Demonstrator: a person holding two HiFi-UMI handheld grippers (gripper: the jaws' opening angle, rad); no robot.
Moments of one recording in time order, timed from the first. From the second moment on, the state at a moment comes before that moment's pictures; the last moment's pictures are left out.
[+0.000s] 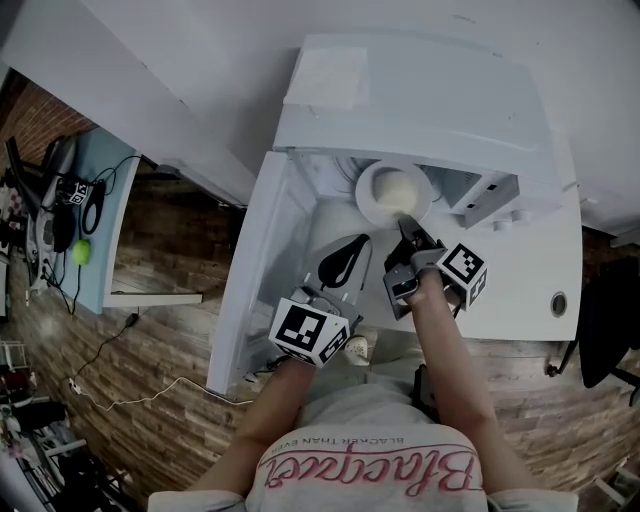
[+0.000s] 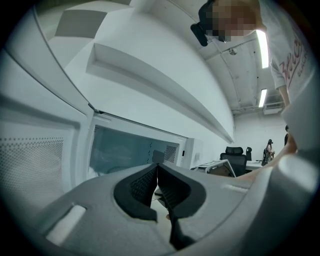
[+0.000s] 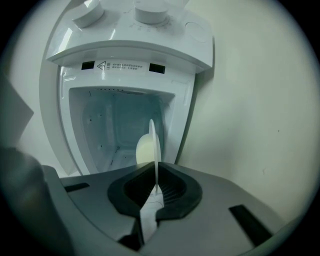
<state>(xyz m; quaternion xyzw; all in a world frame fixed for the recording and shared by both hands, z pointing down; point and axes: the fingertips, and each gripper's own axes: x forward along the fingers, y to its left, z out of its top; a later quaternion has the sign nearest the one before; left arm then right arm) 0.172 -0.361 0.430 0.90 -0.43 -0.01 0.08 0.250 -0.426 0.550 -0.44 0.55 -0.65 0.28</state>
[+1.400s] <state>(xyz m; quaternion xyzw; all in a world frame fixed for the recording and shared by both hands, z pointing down) 0.167 -0.275 0.407 0.91 -0.41 -0.03 0.05 0.246 -0.331 0.518 -0.42 0.57 -0.63 0.32</state>
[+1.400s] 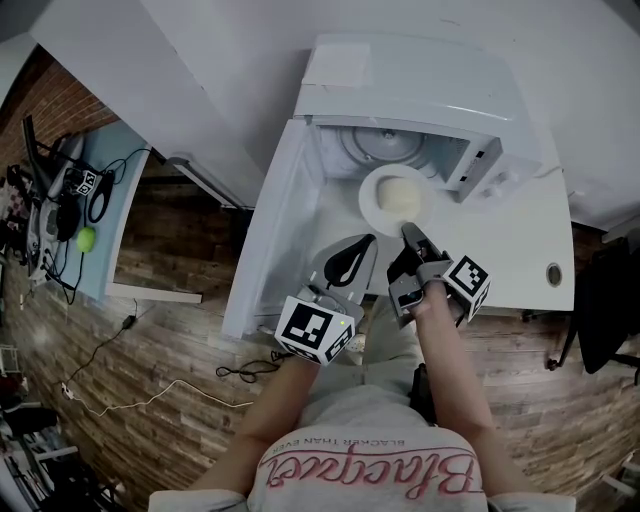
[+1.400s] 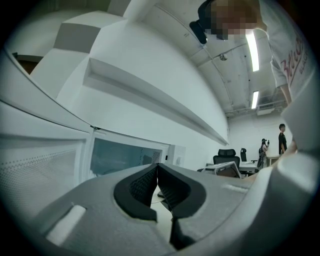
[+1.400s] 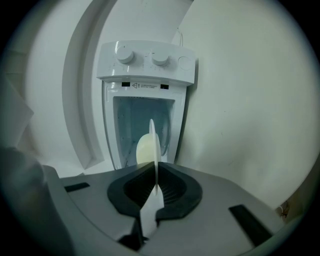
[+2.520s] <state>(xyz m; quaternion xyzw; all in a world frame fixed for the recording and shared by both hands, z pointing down) 0.161 -0.269 0.387 0.89 -0.44 -0.04 0.05 0.251 -0.303 0.496 -0.41 0.58 -0.62 0.33</state>
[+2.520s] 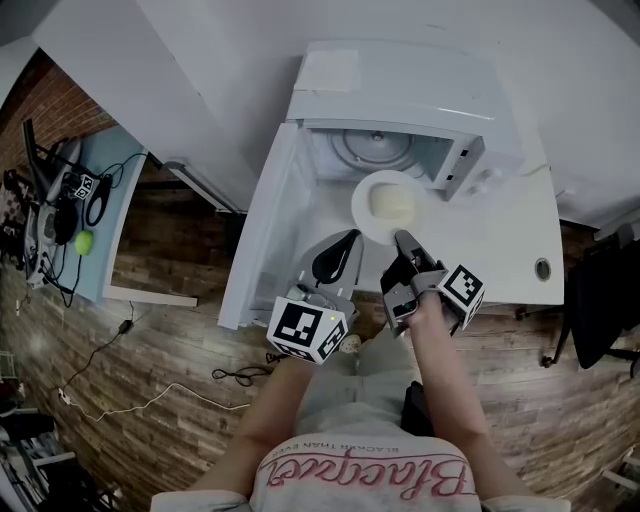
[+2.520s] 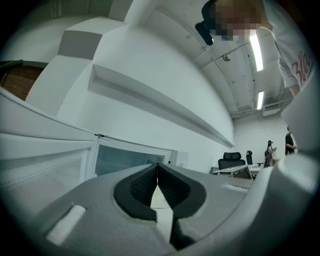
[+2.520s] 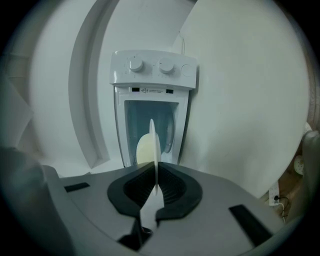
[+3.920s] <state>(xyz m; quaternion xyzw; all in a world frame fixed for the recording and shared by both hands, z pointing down) 0.166 -0.286 0.363 0.88 -0.46 -0.06 0.07 0.285 -0.284 0.450 -0.41 0.58 -0.63 0.33</state>
